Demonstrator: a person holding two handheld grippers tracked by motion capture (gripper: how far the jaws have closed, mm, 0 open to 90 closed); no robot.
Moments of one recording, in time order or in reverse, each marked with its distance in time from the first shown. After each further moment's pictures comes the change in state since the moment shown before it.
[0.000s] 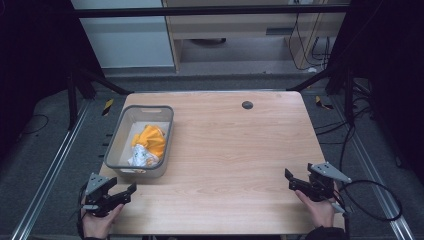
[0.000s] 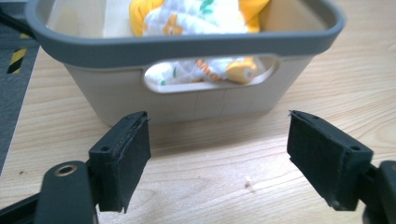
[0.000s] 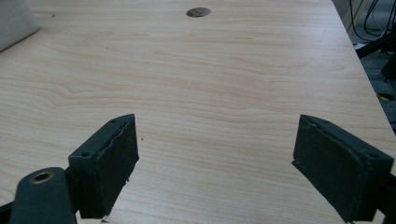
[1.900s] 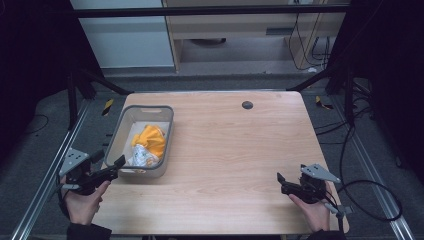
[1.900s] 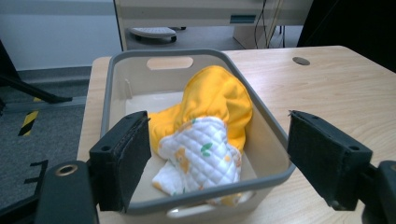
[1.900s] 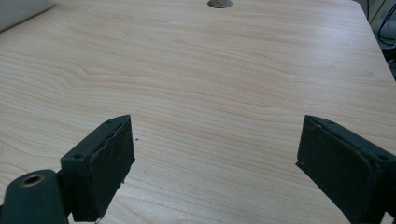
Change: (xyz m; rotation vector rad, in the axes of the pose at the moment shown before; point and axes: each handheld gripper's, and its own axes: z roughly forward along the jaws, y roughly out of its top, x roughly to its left) left arm 0.001 0.085 -0.031 -0.194 -0.005 0.047; right arm 0.018 -0.002 0.005 0.031 0.025 -0.090
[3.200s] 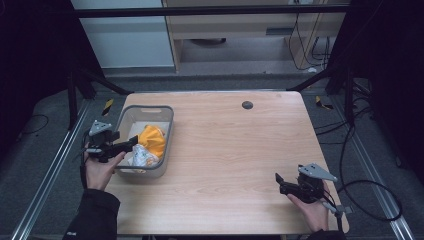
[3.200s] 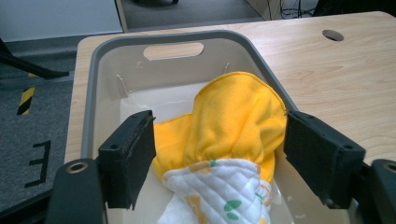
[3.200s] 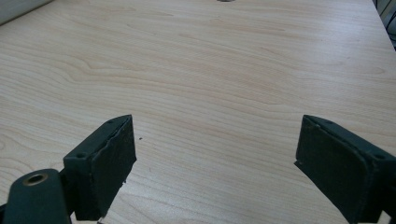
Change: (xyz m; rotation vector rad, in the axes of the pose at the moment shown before) left arm 0.016 0.031 0.085 0.193 0.017 0.017; right arm 0.002 0.000 0.004 0.023 0.013 -0.011
